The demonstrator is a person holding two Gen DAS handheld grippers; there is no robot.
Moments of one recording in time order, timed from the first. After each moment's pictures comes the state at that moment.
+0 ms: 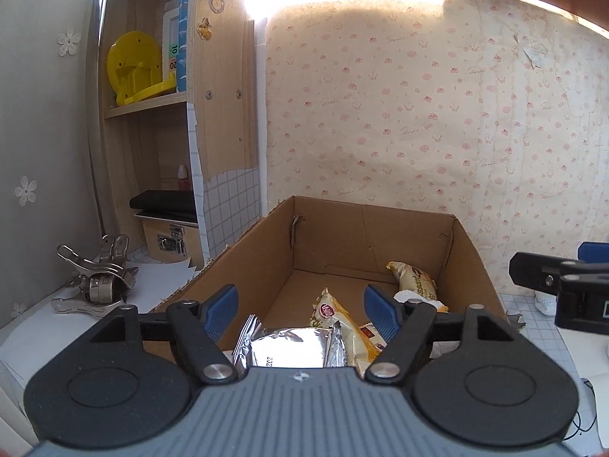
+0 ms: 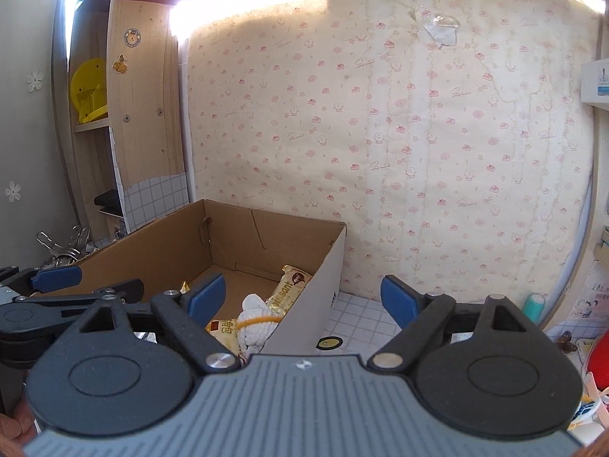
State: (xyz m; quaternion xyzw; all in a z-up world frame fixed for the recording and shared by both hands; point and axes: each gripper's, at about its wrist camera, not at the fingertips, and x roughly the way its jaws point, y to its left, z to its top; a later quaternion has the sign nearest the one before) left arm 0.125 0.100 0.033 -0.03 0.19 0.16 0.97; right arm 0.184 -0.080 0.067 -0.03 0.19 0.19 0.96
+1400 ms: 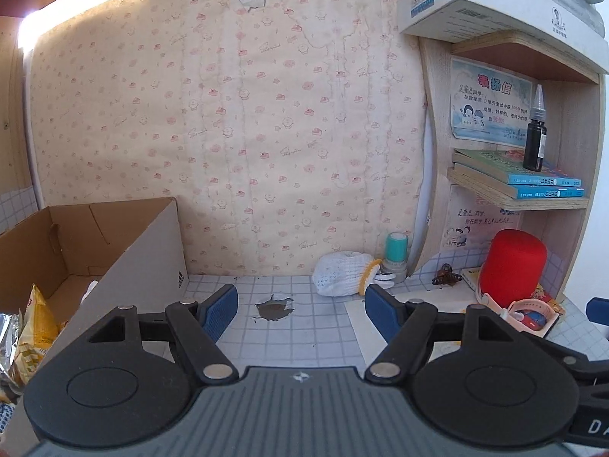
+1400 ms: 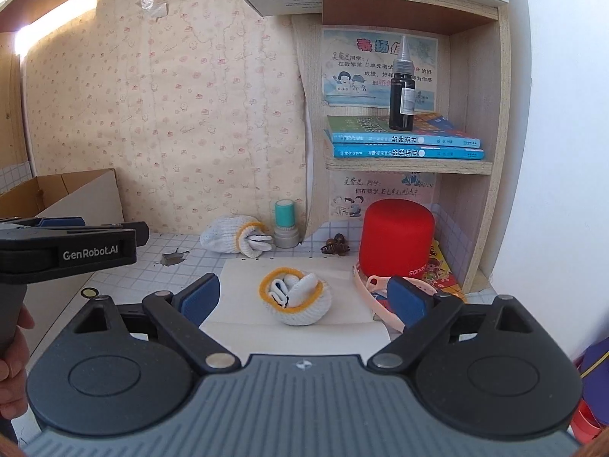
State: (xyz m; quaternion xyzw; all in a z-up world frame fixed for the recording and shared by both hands) left arm 0.183 -0.122 -0.001 0.02 0.20 -0.03 0.98; right arm 0.133 -0.306 0.004 0.01 0.22 0.00 0.98
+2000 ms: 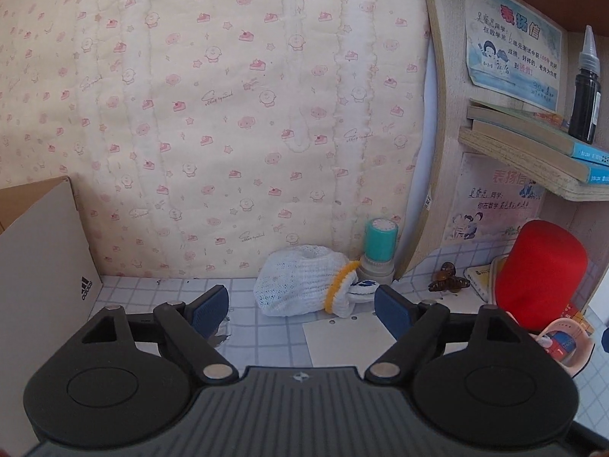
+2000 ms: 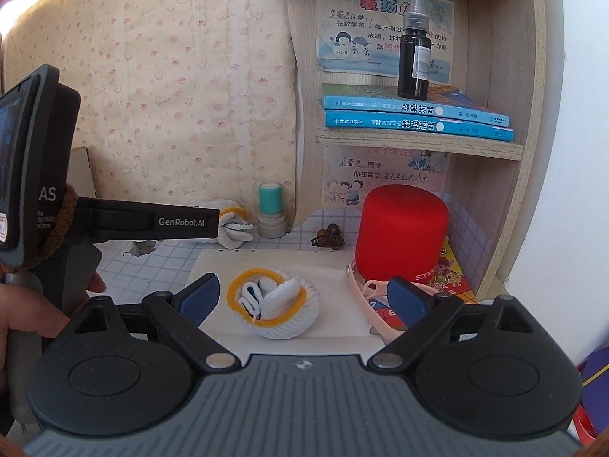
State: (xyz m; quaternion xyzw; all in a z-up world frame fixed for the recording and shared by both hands) left arm 0.286 -0.165 -0.038 0.01 0.25 -0.07 0.97; right arm 0.183 -0.313 -0.017 -0.01 0.24 -0.01 0.97
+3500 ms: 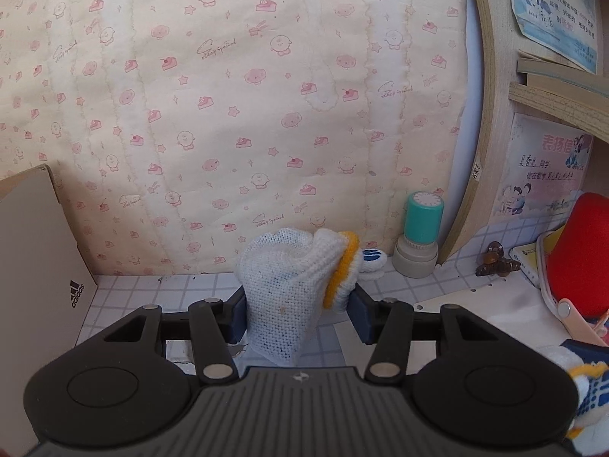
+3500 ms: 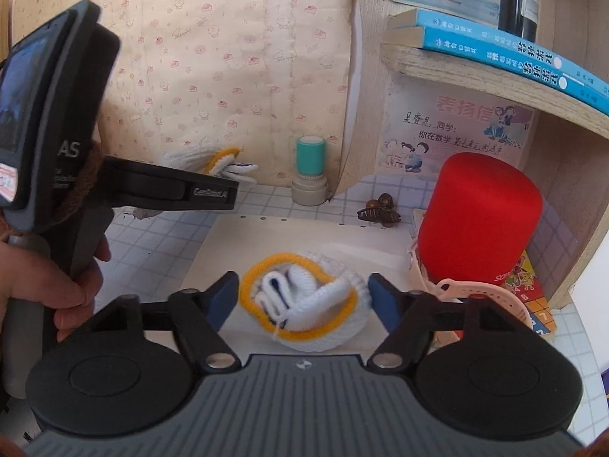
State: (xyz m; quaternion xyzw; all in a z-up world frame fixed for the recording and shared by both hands) left arm 0.312 -0.154 -0.052 0.04 0.28 -0.06 0.96; right arm 0.242 -0.304 -0.049 -0.02 0.31 0.04 0.95
